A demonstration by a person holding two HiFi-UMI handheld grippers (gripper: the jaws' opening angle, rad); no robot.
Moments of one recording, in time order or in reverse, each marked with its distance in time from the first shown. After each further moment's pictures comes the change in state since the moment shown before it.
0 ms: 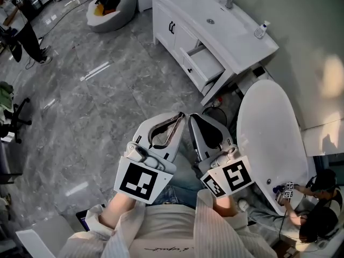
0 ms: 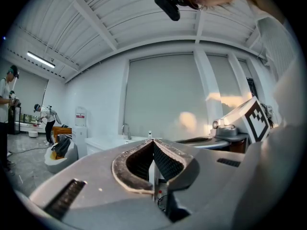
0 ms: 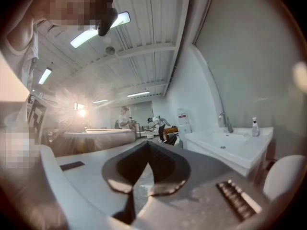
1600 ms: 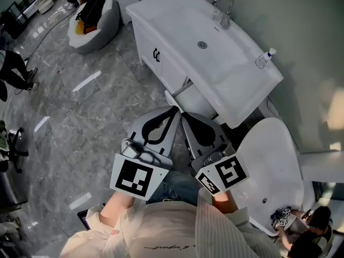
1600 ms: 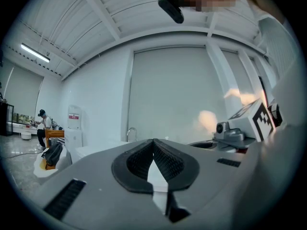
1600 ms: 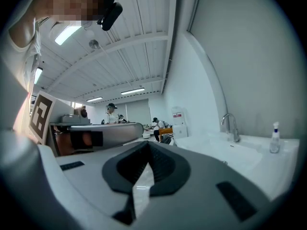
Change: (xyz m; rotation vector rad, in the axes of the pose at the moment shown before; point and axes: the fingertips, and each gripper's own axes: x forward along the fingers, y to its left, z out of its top) left arm 0.285 0.183 0.028 -0.010 -0.004 -0.006; right arm 0.225 -0.235 0.041 -0.001 0.026 0.009
